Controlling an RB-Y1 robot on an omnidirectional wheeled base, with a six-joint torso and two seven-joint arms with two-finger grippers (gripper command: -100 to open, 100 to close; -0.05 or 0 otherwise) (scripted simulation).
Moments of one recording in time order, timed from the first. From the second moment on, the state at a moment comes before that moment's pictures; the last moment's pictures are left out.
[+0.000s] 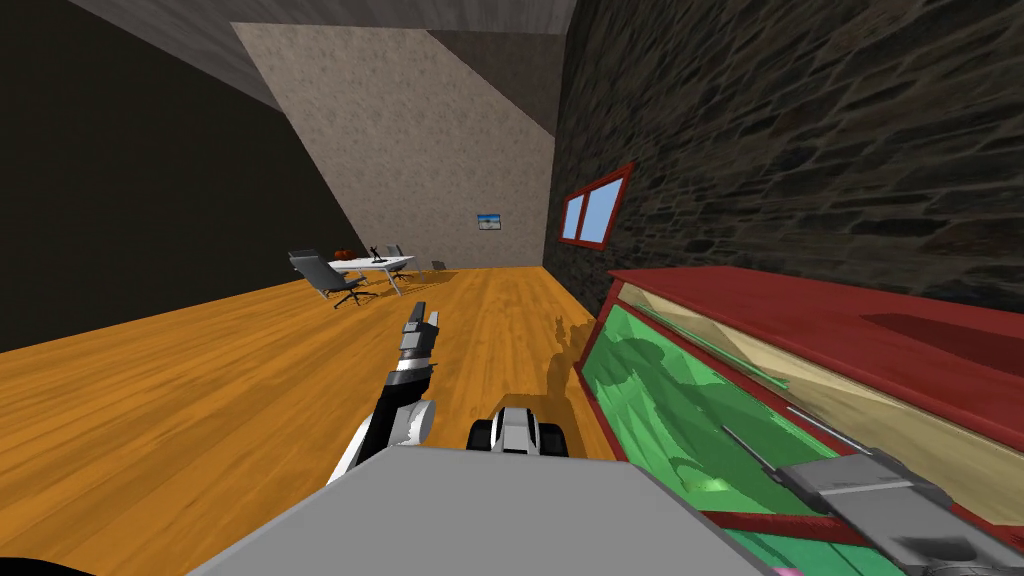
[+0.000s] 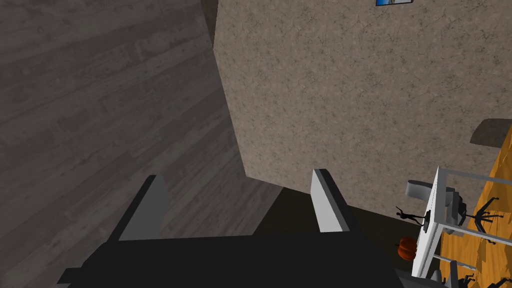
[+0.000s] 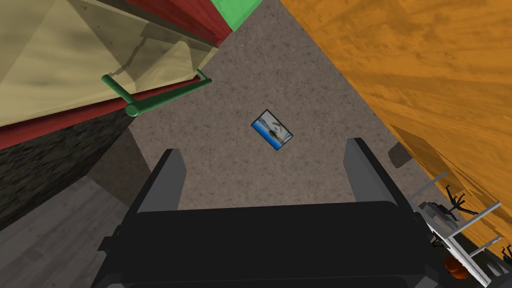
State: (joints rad) left arm 0.49 -0.03 0.02 -2.22 -0.08 -0.40 -0.02; right arm 1.12 -0.33 -0.76 -2.17 0.90 -0.58 0.69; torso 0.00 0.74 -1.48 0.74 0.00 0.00
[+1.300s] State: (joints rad) left arm 0.49 -0.03 0.02 -2.22 -0.08 -0.40 -0.02; right arm 1.25 -0.44 -0.98 -2.12 1.18 -0.53 0.85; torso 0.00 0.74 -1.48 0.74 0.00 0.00
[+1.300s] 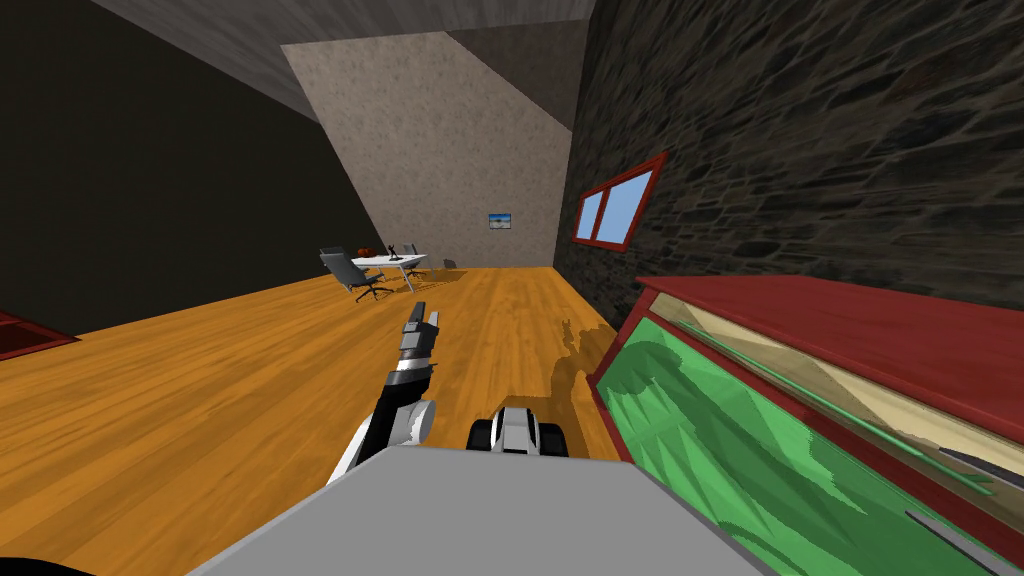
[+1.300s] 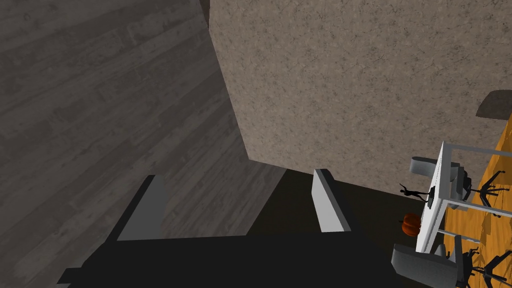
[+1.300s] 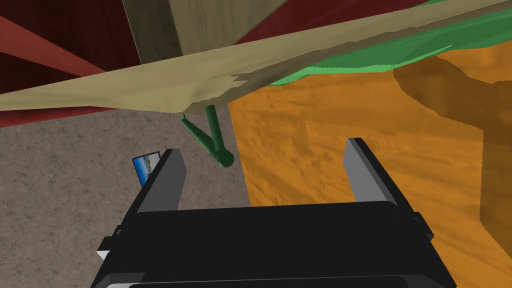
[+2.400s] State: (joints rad) left arm 0.49 -0.03 0.02 -2.22 -0.08 -0.40 -0.02; right arm 1.17 -0.55 -0.88 -2.01 1.10 -0.49 0.82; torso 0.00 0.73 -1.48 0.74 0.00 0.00
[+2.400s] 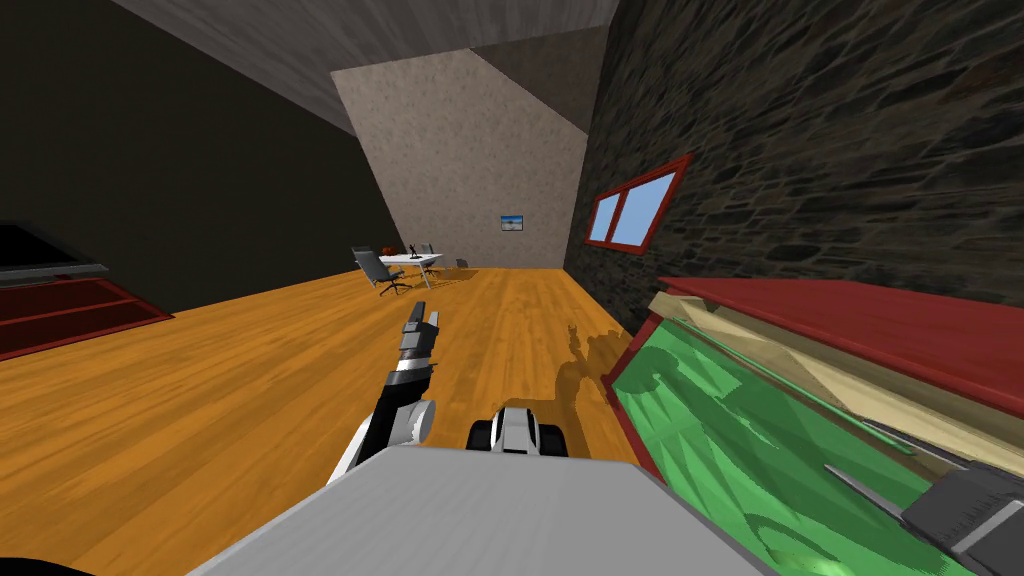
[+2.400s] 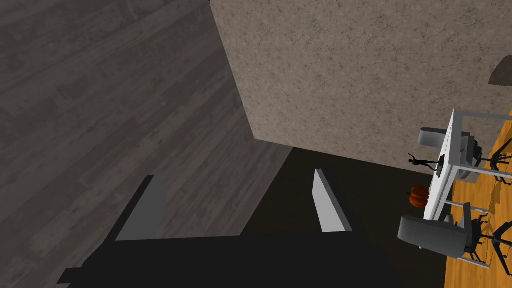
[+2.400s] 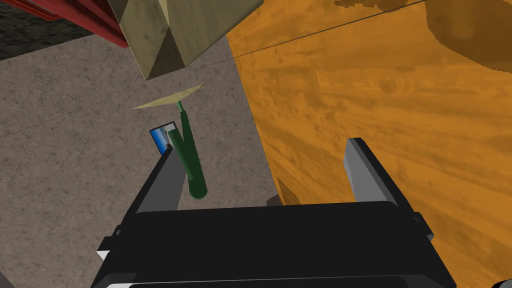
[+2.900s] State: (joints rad) left arm 0.49 -0.03 0.02 -2.22 -0.08 -0.40 -0.02; right arm 1.08 -0.68 -0.77 -1.87 1.03 -0.45 0.78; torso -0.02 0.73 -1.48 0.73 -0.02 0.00
